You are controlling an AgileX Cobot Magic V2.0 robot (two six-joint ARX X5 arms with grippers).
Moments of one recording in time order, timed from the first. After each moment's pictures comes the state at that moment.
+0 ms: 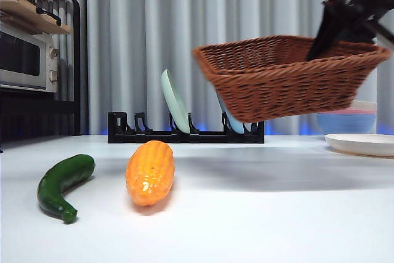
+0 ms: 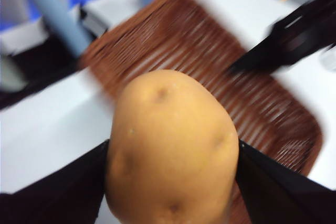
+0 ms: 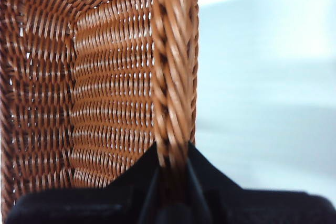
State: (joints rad) left arm -0.57 1.33 1.30 -0.42 0.25 -0.01; right arm 0.14 1.48 1.20 -0.52 -0.46 0.19
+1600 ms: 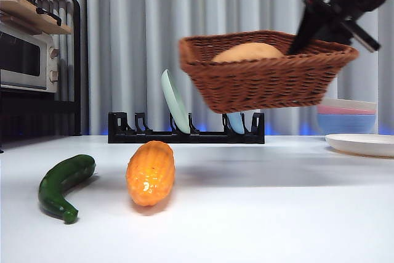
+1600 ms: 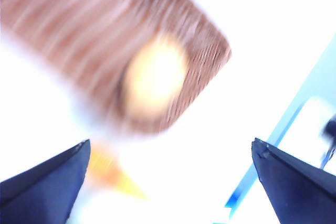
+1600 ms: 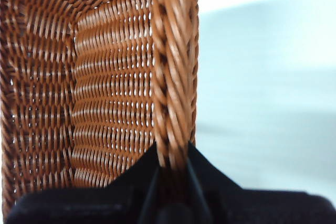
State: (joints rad) left arm -0.79 1.34 1.54 -1.00 0.12 -0.10; right arm 0.15 1.50 1.20 -0.42 -0.46 0.27
